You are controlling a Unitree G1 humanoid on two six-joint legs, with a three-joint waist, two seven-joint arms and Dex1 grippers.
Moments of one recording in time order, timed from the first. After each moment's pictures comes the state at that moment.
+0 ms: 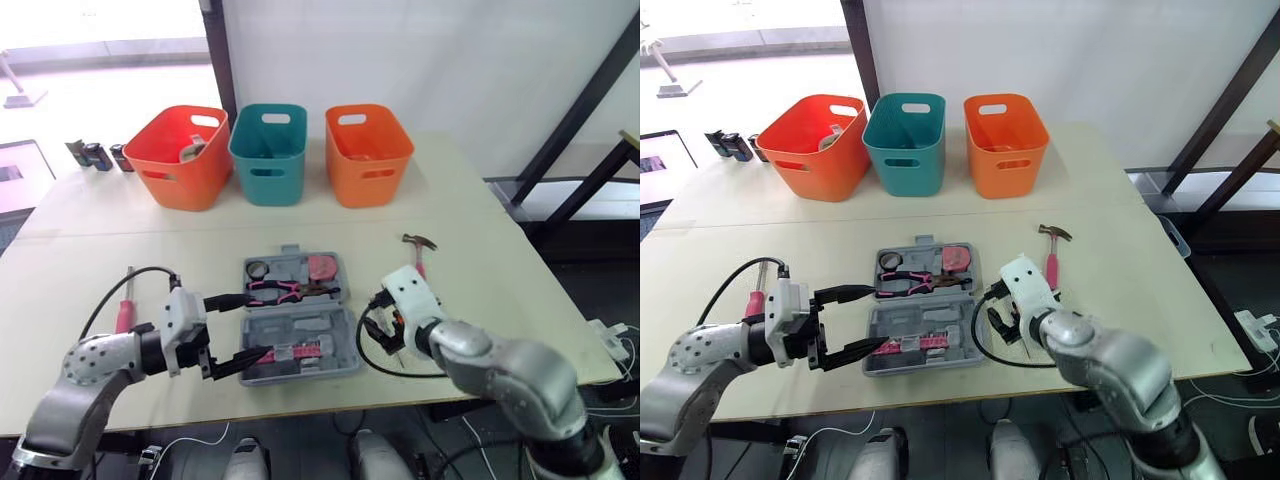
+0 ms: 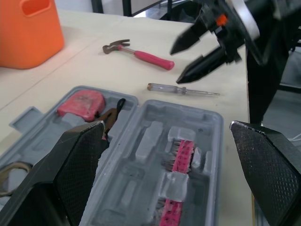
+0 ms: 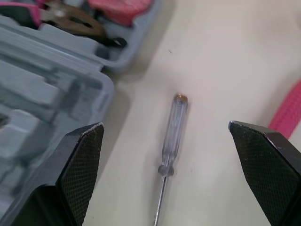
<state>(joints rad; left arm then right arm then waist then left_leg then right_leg) 0.05 0.71 0.13 -0.36 -0.51 0.19 -1.04 -0.15 -0.47 0.22 -0.65 0.53 1.14 -0.24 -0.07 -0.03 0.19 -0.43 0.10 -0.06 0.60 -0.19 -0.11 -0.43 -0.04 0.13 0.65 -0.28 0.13</state>
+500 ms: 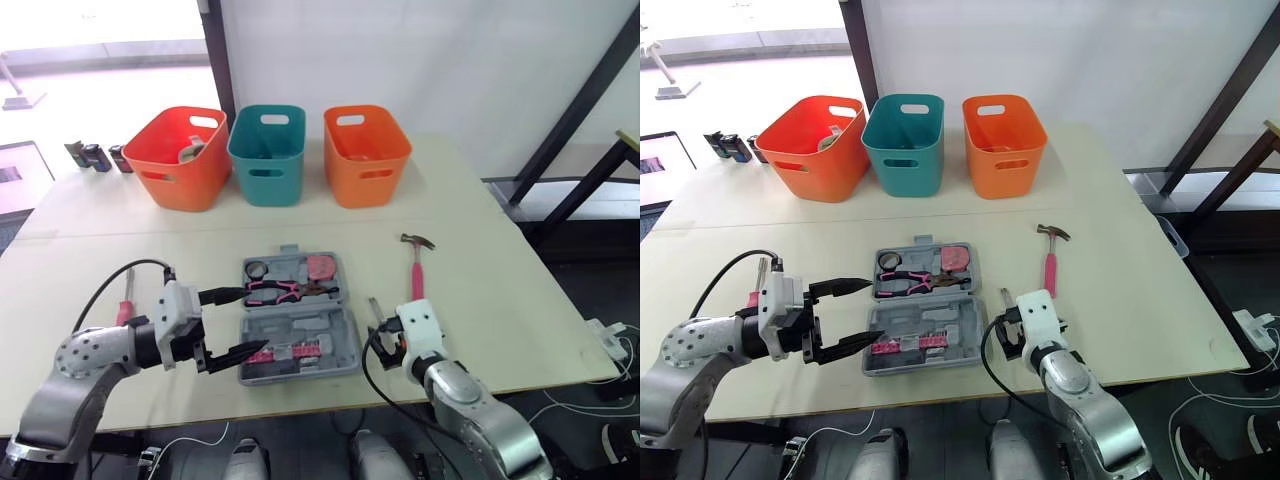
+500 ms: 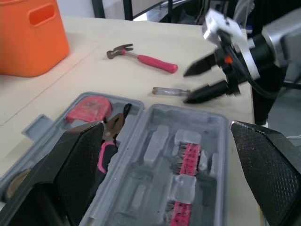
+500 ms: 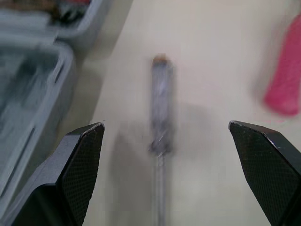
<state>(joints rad) 0.01 0.72 0.14 -0.34 -0.51 0.19 -1.06 0.08 -0.33 0.24 -0.38 0.24 0.63 -0.06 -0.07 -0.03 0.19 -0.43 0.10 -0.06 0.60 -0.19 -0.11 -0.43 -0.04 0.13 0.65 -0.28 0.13</state>
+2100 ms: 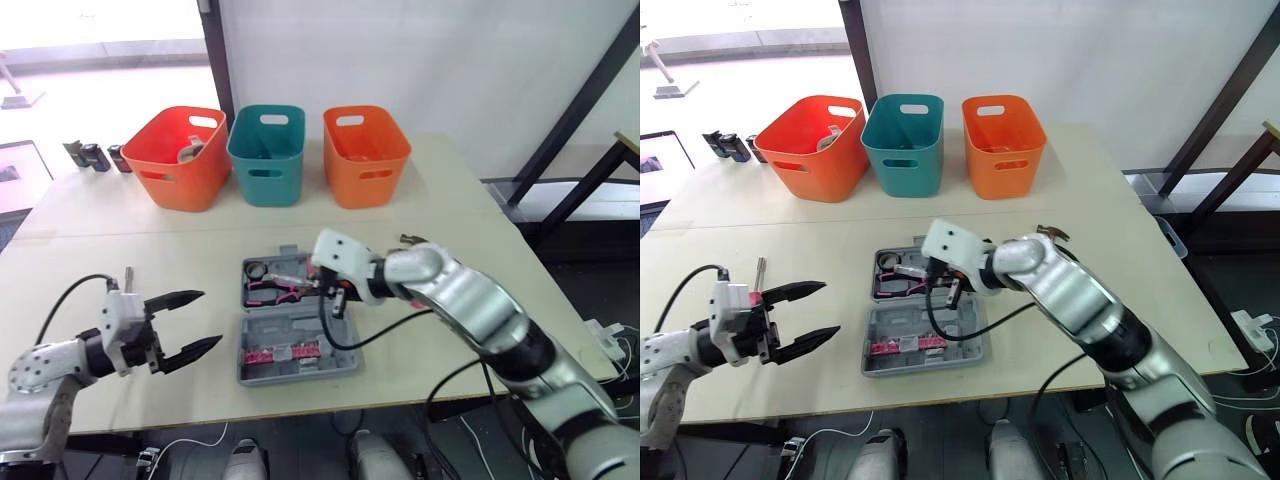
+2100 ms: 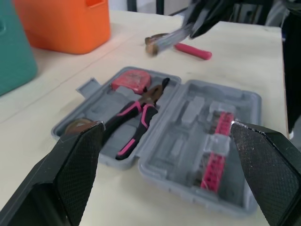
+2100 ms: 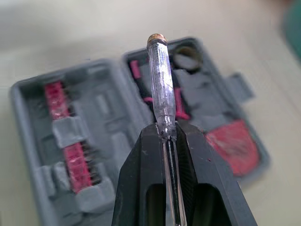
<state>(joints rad) 0.07 0.74 0.30 -0.01 -0.54 -0.05 -1.26 -0.90 -0.49 0.58 -0.30 0.22 1.06 0.72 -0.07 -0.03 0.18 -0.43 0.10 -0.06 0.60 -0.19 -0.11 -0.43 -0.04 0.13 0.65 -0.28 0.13</state>
